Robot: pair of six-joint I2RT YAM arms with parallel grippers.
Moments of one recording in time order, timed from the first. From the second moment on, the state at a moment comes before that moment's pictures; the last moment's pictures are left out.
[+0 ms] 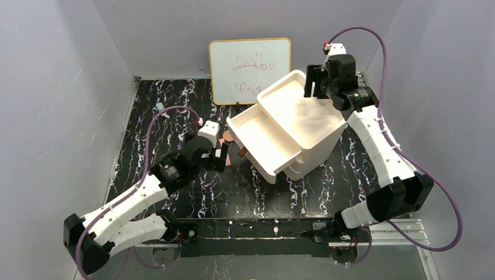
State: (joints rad) left arm -0.81 0.88 0.79 -0.52 -0.41 -0.21; right arm 0.32 1.45 1.58 -0.64 0.14 0.16
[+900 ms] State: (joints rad) left arm -0.46 1.30 0.77 -0.45 -0.09 -0.46; right arm 0.32 1.39 1.55 -0.64 0.14 0.16
